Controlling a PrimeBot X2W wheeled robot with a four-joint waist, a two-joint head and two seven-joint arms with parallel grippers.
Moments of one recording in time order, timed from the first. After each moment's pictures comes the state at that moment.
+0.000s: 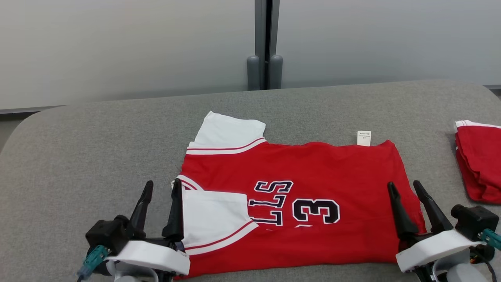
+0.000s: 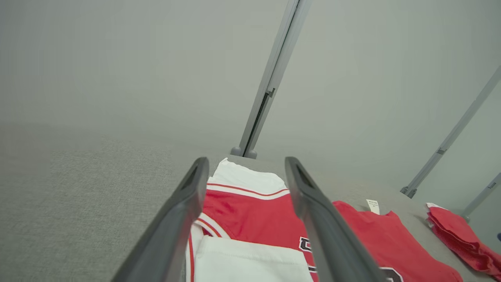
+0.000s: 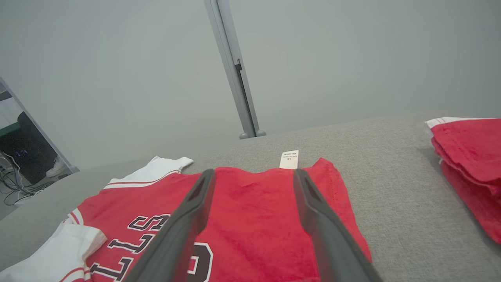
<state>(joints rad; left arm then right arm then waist) -0.05 0.05 -0.18 0.20 -0.47 -0.03 -0.26 -0.16 -0.31 0.33 0.41 0.61 0.13 -0.26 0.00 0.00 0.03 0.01</state>
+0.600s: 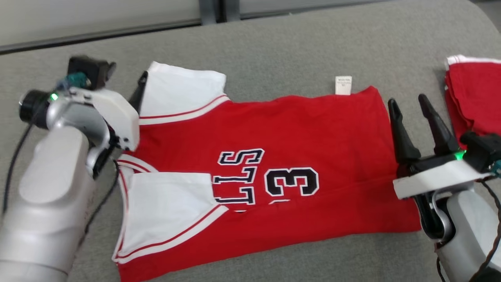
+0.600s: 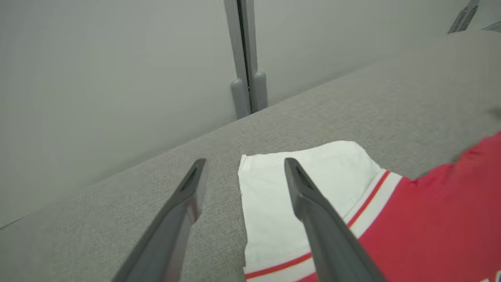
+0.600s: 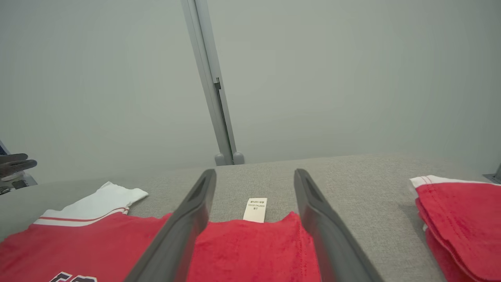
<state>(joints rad) -0.80 0.26 -0.33 0.69 -0.30 -0.12 0.11 -0.42 -0.27 0.29 0.34 0.48 0.13 -0.26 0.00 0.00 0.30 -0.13</state>
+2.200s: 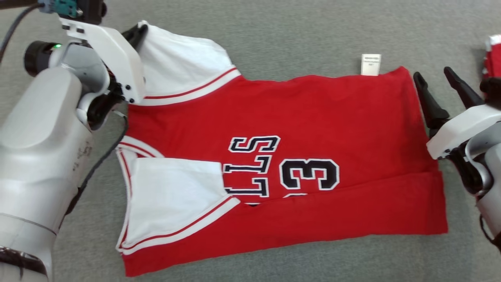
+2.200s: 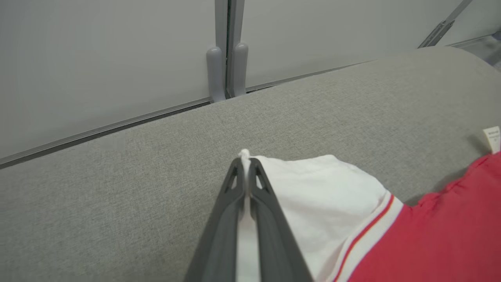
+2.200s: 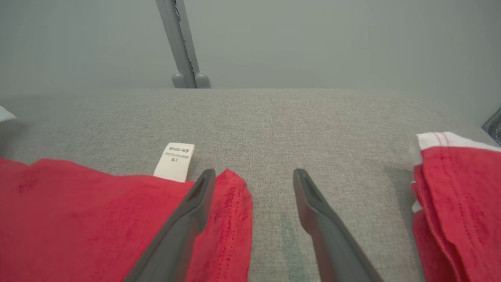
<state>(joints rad) -1.08 0.31 -0.63 0.80 -0.75 -0.13 0.26 -0.70 -0.43 0.44 0.63 0.60 0.13 -0.10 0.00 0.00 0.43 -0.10</state>
